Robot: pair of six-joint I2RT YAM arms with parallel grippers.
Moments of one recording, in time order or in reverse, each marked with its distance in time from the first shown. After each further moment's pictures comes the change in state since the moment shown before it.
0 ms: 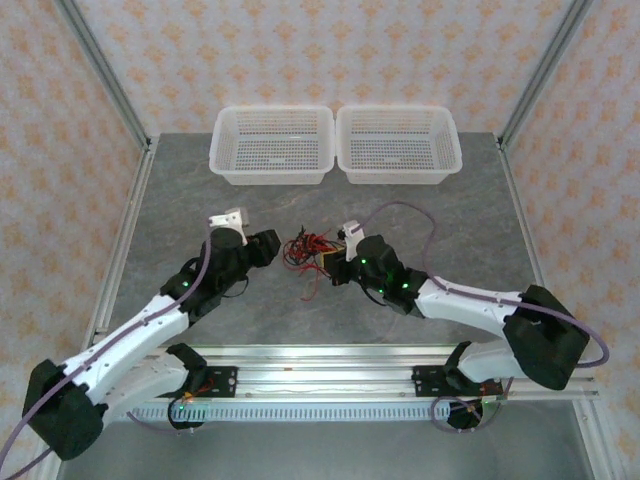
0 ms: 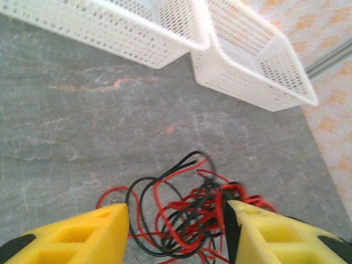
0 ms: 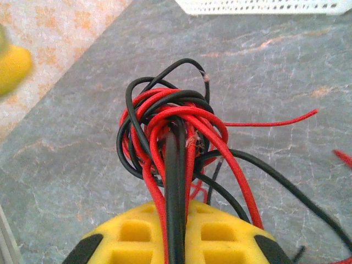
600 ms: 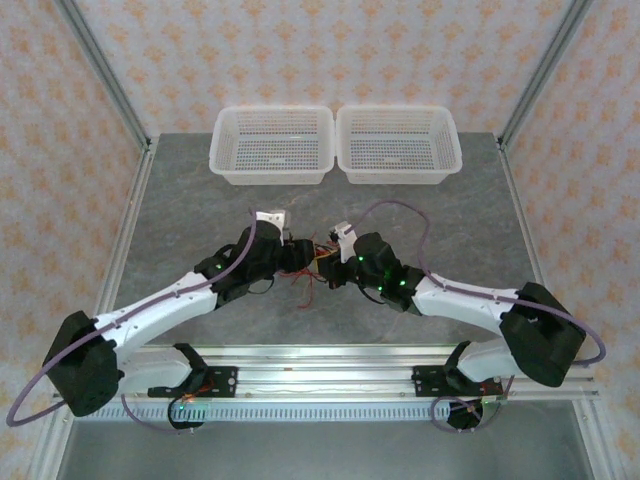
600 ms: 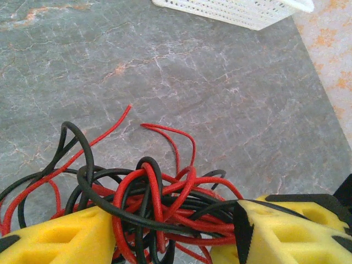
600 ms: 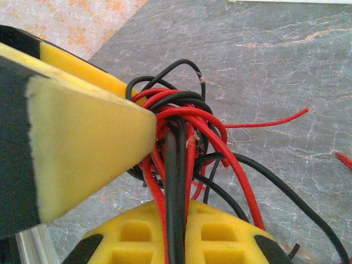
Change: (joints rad) left arm -0.139 0.290 0.130 -0.001 0.076 0.044; right arm -0.001 0.021 0.028 -0.003 -0.108 -0.045
